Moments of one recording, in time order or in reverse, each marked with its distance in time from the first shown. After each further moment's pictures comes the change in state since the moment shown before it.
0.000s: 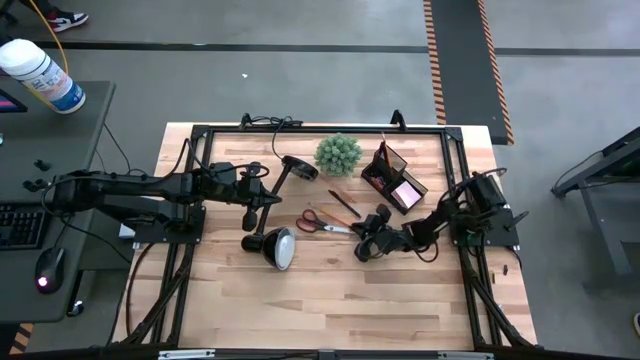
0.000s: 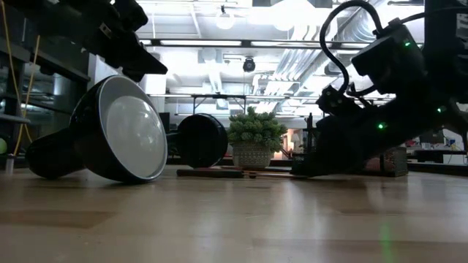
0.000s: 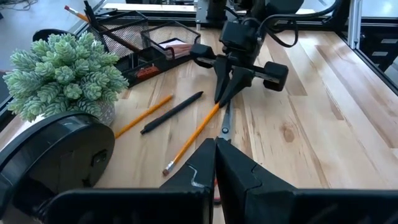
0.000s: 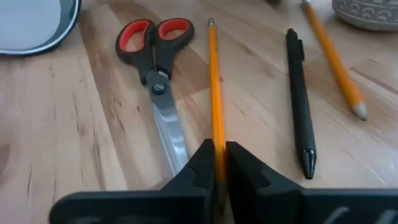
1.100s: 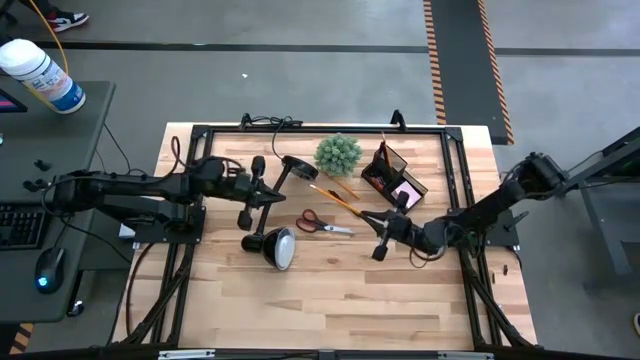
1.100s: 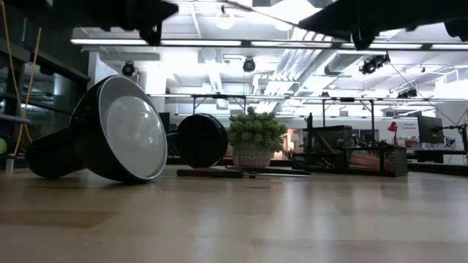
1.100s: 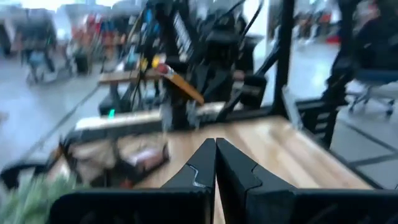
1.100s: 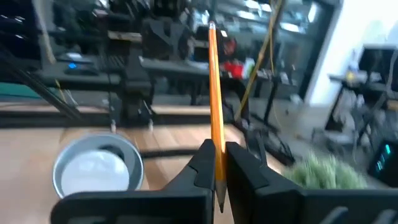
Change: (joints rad) left arm 0.000 0.000 0.000 0.391 0.192 0.053; right arm 0.171 -0.558 -0.002 0.157 0.232 -0.704
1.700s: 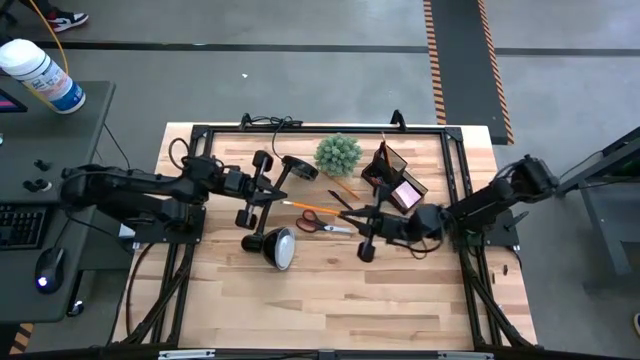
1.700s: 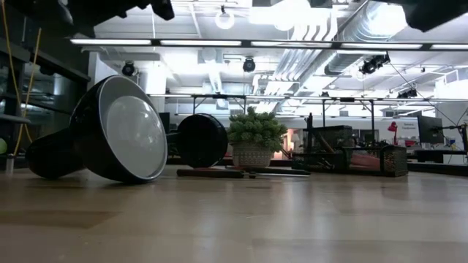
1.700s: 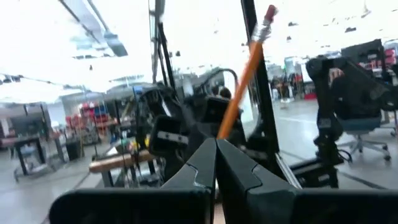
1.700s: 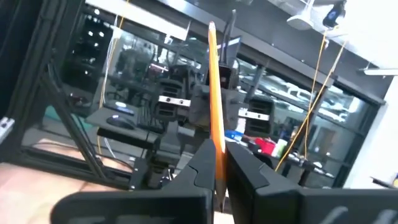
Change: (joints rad) left arm -0.001 0.164 0.000 0.515 0.101 -0.003; right arm -0.148 0.116 0.194 0.155 -0.434 -0.302
